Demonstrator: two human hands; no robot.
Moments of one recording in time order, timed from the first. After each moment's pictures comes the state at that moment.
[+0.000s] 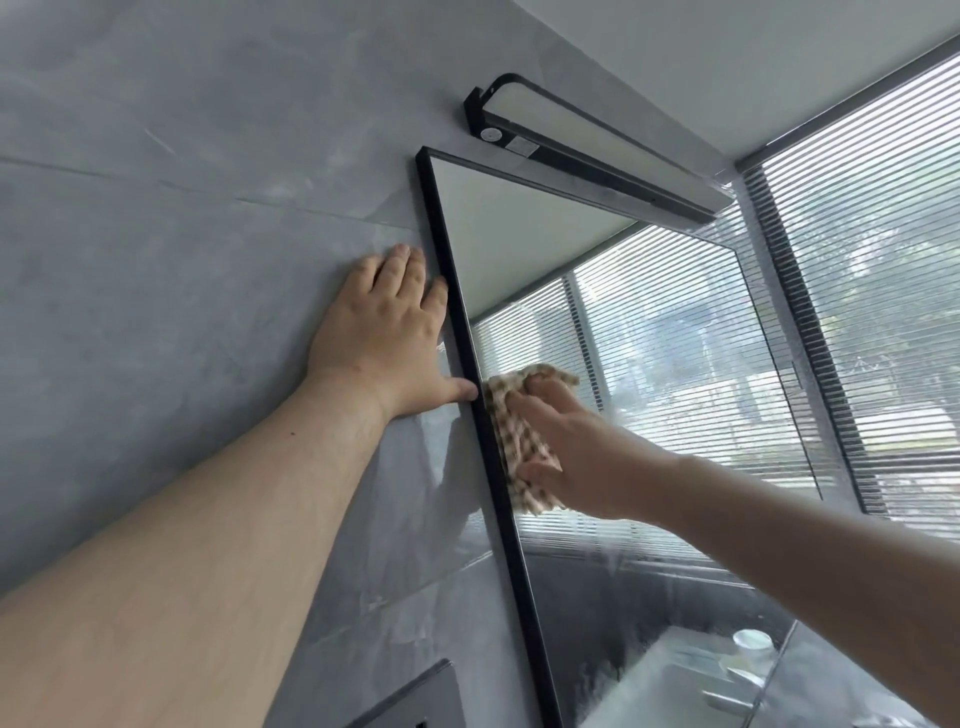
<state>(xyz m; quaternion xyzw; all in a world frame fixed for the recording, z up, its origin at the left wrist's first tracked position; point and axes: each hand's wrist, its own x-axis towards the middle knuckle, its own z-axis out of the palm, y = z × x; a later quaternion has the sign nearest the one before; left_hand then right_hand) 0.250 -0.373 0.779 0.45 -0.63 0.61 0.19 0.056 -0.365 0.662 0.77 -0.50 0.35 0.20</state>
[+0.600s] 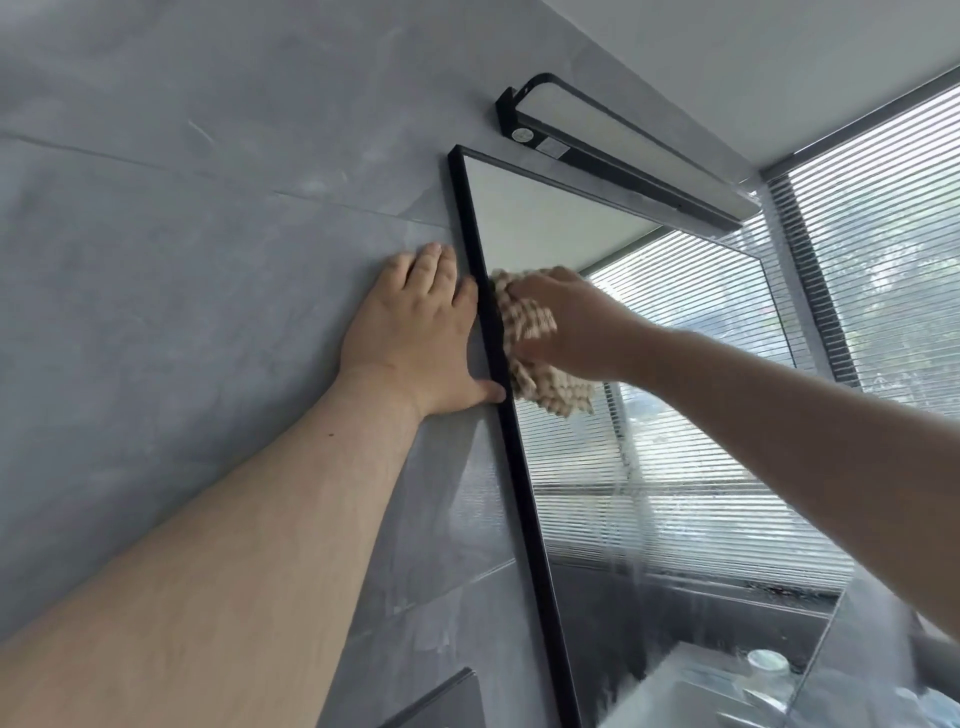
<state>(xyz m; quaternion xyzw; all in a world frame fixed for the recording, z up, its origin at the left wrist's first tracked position) 0.253 -0.378 0.780 0.43 -0.63 0.61 0.21 0.063 -0.366 0.768 0.72 -0.48 0.42 0.27</state>
